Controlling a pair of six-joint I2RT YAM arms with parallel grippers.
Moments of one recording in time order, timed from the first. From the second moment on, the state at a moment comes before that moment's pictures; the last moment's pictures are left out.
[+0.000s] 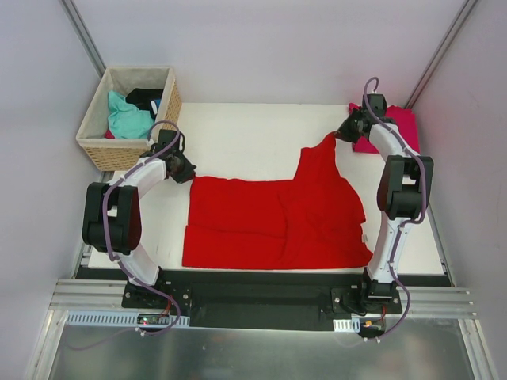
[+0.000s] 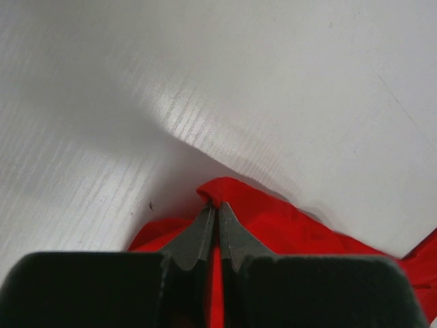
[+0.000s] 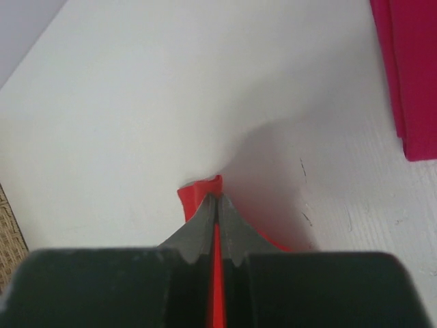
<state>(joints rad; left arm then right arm) -0.10 1.68 1.07 -0.38 0.02 -0.80 0.00 2.12 1.71 -0.41 -0.22 0.62</state>
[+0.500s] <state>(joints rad) -0.10 1.65 1.03 -0.36 0.05 -0.80 0.00 2.13 1.67 -0.41 -0.22 0.61</state>
